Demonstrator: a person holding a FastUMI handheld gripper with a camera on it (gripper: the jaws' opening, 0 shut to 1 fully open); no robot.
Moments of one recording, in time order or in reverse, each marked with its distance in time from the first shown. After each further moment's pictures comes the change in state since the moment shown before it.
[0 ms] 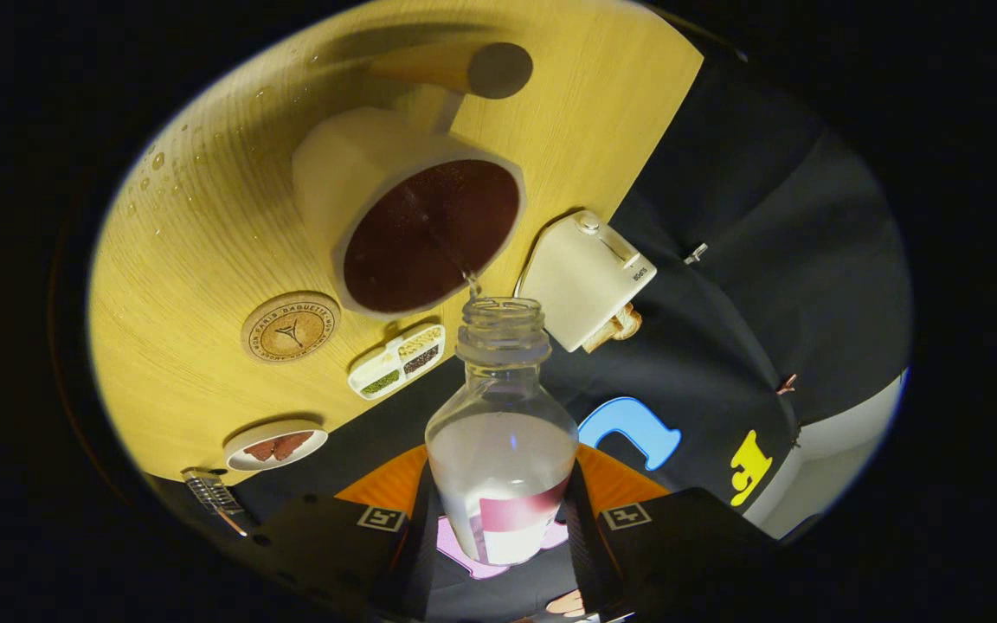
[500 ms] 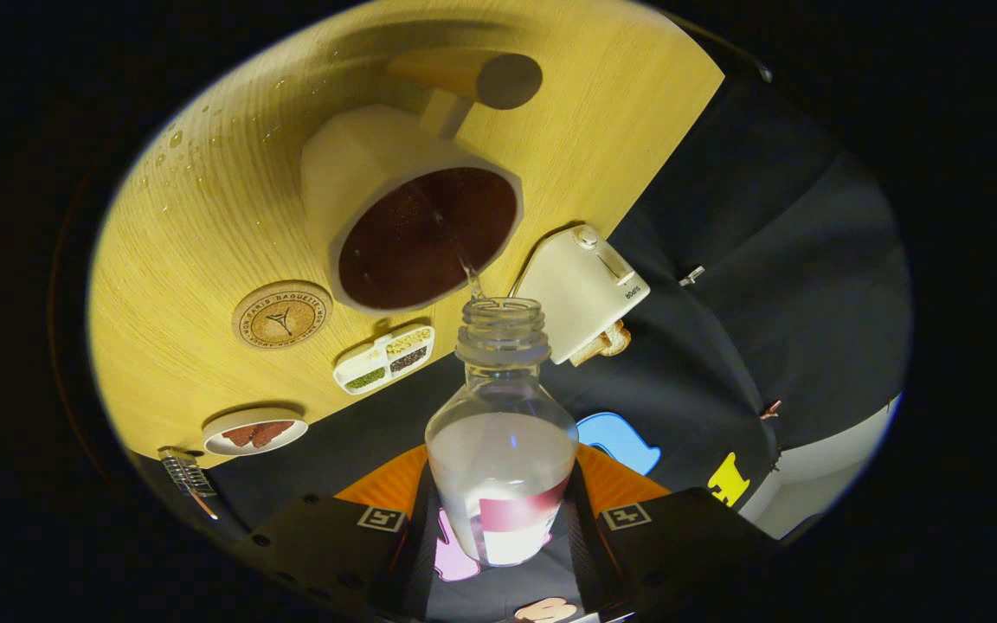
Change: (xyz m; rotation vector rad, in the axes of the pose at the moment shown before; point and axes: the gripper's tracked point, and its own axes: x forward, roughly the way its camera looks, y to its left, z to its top) arm -0.001 -0.009 0.000 -0.074 -0.025 -0.020
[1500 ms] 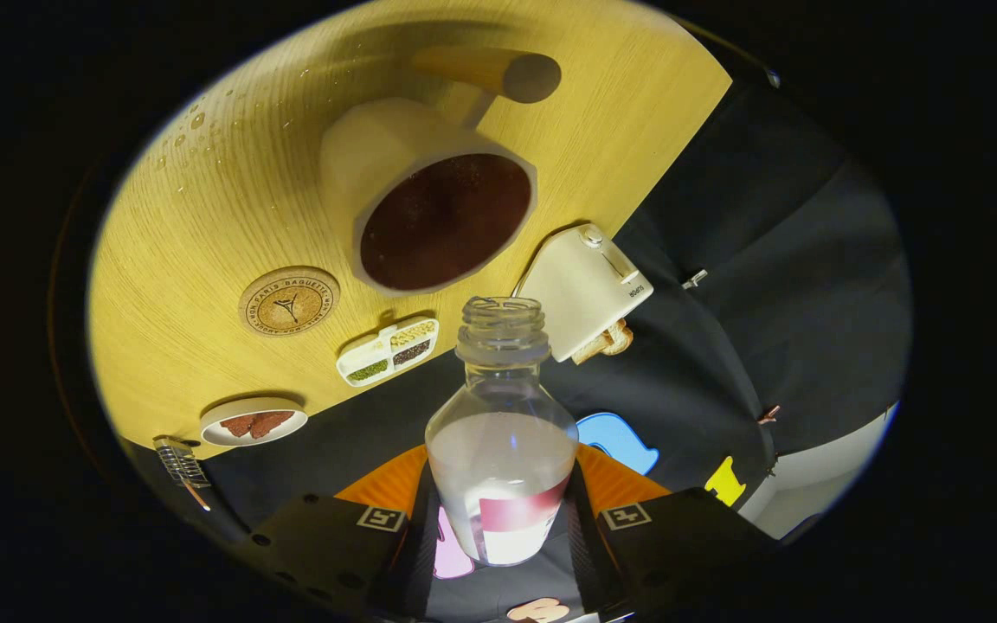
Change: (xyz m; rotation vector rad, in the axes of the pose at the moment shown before) arm -0.004 0.004 -0.005 -0.016 0.005 0.004
